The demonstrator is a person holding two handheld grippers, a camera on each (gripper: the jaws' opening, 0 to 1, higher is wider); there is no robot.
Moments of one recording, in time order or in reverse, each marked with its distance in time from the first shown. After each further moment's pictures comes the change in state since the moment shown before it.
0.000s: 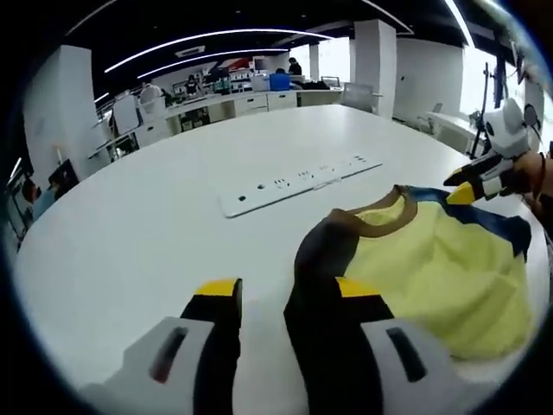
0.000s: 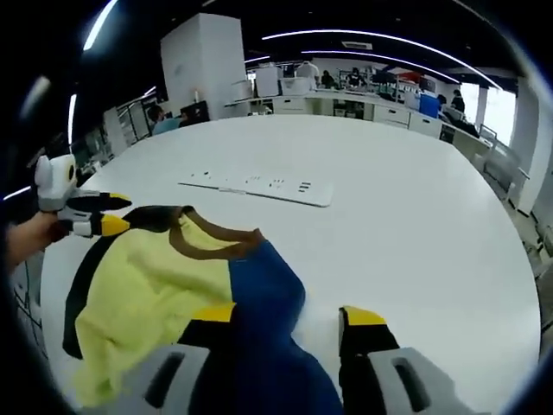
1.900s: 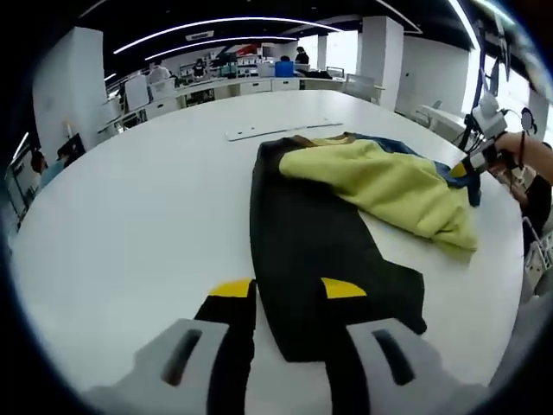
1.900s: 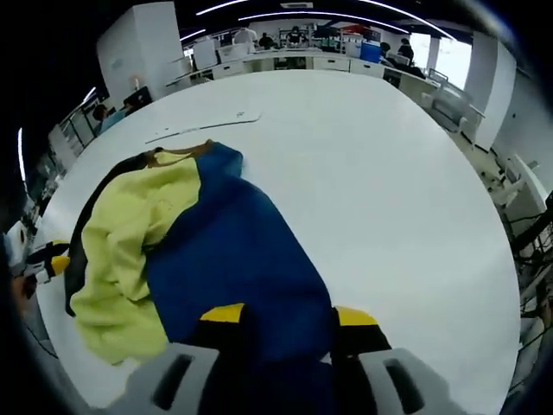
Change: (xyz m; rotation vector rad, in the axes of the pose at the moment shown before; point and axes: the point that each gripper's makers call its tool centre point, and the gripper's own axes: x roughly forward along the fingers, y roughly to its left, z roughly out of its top) left arm -0.124 -0.045 -0.119 -0.059 0.091 0.024; right arm -0.104 -0.019 -0.126 0.202 0.211 -0.219
